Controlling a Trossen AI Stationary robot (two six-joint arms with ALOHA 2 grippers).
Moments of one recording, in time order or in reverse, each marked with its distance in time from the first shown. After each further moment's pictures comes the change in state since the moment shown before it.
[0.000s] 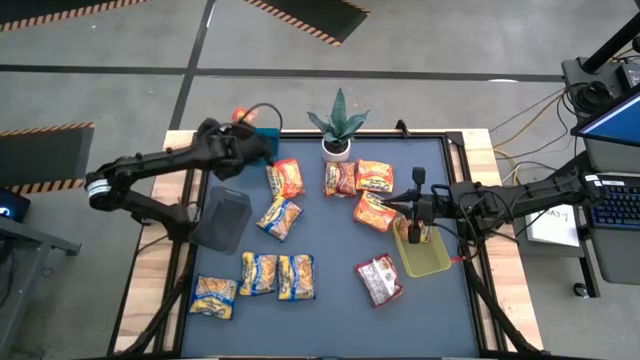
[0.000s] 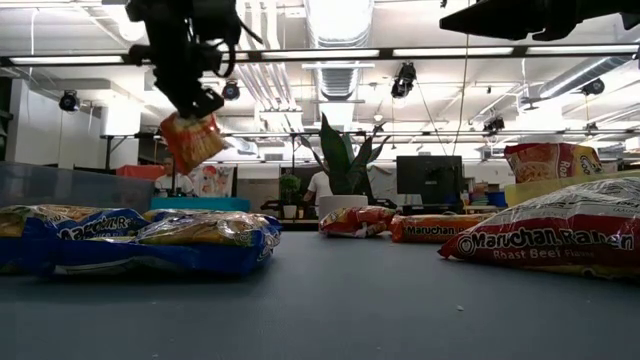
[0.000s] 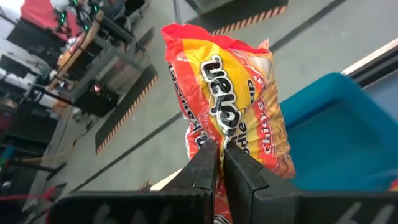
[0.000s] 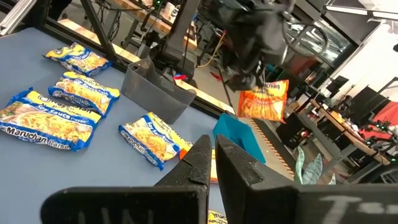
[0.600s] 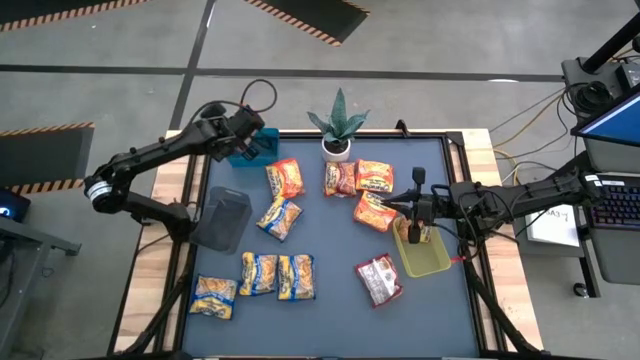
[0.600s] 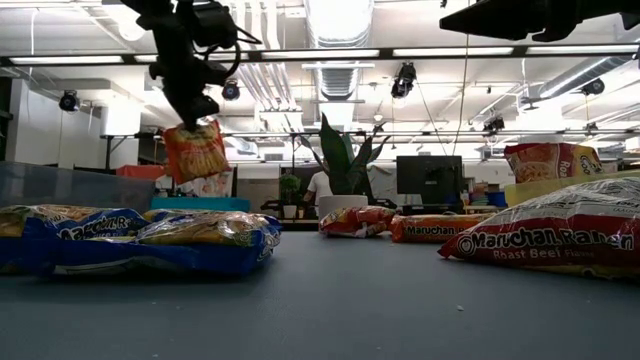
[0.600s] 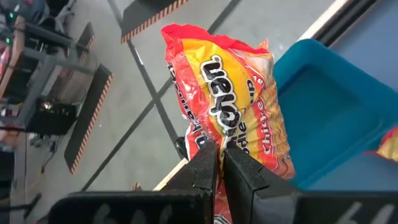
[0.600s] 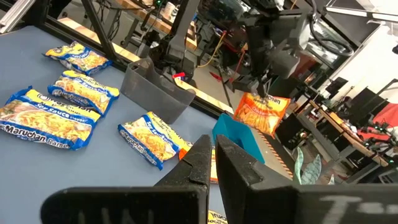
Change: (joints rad) left arm 0.193 0.000 0.054 0.099 0.324 0.455; right arm 0.000 0.000 0.000 0.000 0.000 -0.009
